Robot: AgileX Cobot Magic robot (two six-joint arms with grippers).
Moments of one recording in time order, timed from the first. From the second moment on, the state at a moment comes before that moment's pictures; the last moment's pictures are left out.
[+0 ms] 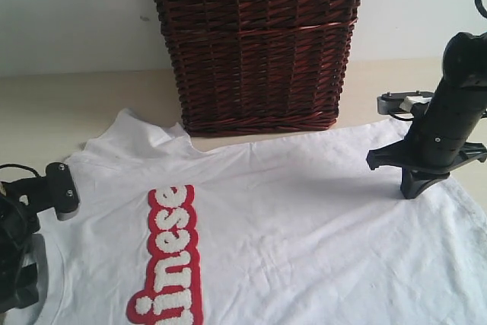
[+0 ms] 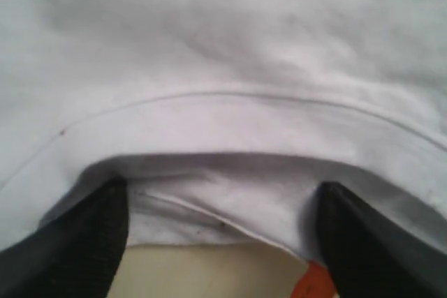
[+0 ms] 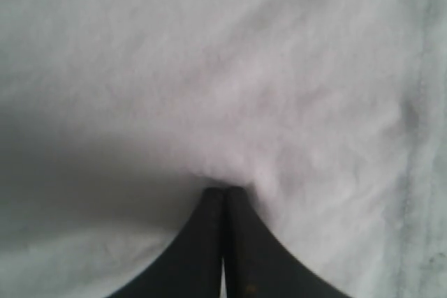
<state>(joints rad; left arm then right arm) -0.21 1.78 -0.74 0.06 0.63 0.81 0.08 2.09 -1.22 0.09 0.80 -0.10</state>
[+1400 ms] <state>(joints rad) -0.21 1.64 -0.58 0.15 0.44 0.99 0.10 1.90 -1.19 0.12 0.85 -0.57</state>
